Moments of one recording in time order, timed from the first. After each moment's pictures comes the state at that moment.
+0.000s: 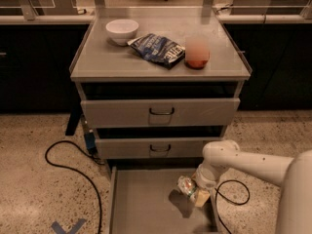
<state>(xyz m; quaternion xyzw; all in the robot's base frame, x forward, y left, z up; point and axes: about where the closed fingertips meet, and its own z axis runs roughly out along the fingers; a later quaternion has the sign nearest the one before) 0.503 -0.173 0.352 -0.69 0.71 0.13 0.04</state>
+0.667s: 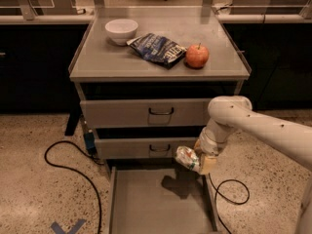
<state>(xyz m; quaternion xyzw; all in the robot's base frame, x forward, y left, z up) 0.554 -0.179 0.526 -0.74 0.66 0.10 0.06</state>
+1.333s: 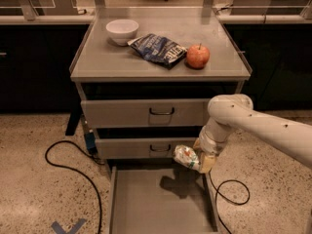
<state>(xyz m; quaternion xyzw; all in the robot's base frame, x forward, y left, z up) 0.552 -0.173 0.540 -0.75 0.65 0.09 0.06</state>
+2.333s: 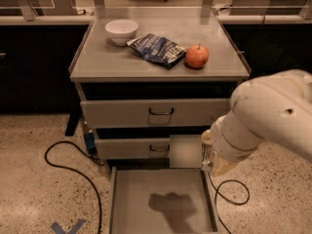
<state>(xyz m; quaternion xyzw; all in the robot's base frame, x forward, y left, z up) 0.437 -0.149 0.745 -0.79 0.59 -0.05 0.13</state>
